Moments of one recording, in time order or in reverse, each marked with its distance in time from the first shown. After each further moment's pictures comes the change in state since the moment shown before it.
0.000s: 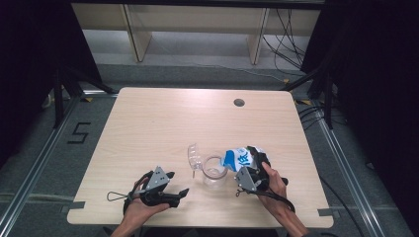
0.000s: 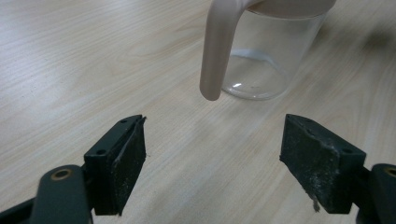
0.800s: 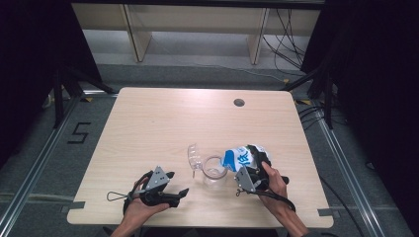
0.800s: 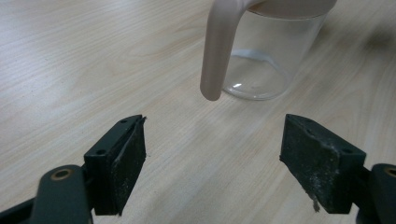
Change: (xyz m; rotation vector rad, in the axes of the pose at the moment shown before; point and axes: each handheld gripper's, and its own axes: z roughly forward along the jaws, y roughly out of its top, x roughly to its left) left arm 0.000 0.000 0.000 -0.001 0.000 -0.002; right arm -0.002 0.001 -0.001 0.006 -0.038 -0.044
